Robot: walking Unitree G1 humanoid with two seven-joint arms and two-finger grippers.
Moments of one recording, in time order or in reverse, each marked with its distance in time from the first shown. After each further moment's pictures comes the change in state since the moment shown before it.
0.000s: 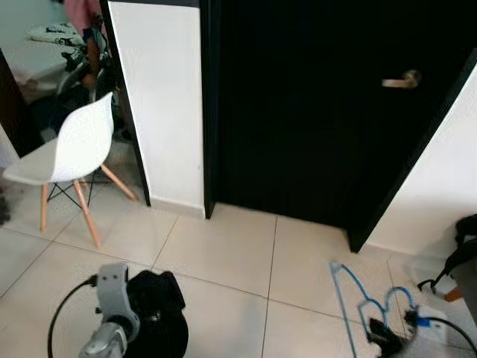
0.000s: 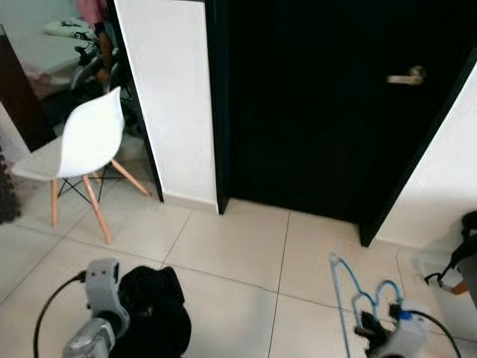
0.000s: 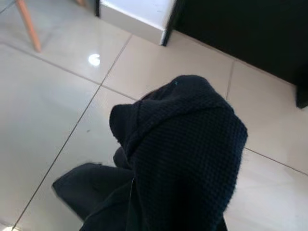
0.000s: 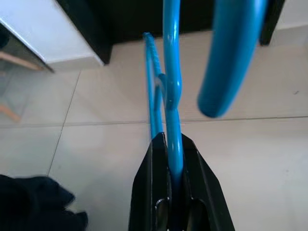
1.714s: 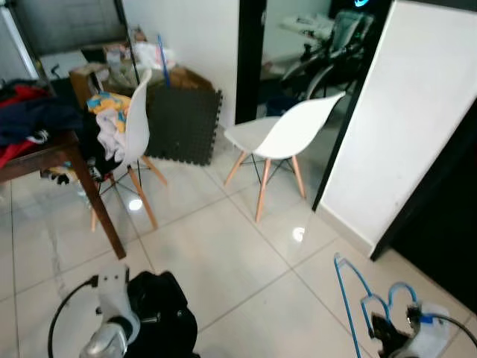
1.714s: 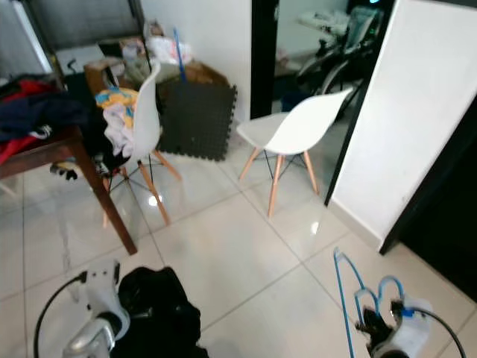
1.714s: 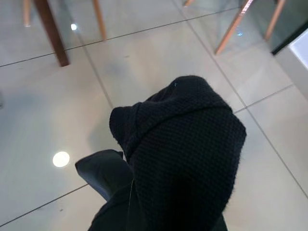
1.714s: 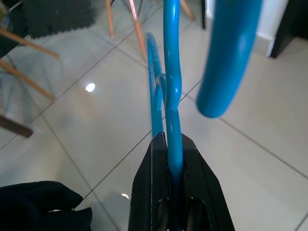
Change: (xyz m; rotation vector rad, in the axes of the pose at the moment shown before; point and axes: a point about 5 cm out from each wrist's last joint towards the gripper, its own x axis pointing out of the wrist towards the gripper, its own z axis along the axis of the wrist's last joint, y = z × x) left arm -0.001 0.002 -0.002 0.008 0.019 0.007; right arm 0.002 0.003 0.010 -0.010 -0.043 -0.003
